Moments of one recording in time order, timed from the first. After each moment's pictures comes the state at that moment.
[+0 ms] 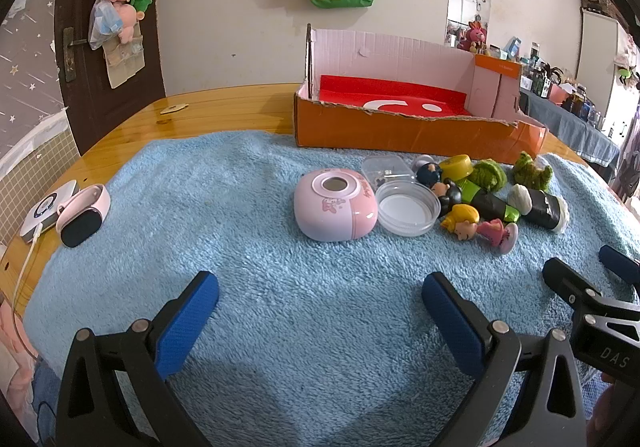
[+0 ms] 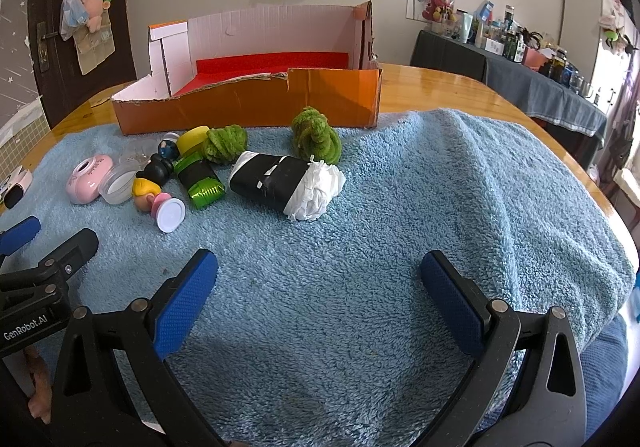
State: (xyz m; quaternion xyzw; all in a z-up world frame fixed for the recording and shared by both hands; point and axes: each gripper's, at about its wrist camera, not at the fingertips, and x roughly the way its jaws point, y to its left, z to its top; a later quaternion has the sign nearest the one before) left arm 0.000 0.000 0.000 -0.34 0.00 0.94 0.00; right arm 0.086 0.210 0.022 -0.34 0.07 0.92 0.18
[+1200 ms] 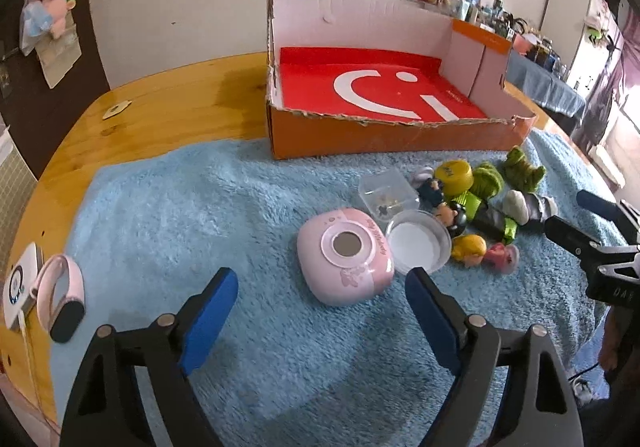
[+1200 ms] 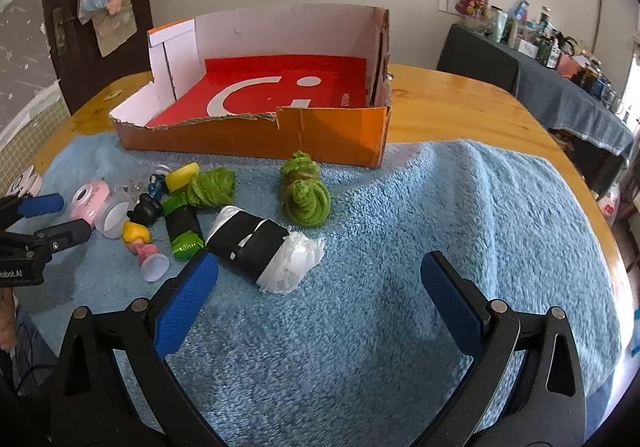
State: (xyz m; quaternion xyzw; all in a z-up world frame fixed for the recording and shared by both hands) left arm -0.061 -0.019 0.024 -0.44 0.03 0.89 0.10; right arm 0.049 0.251 0.051 -0.39 0.07 0.91 0.14
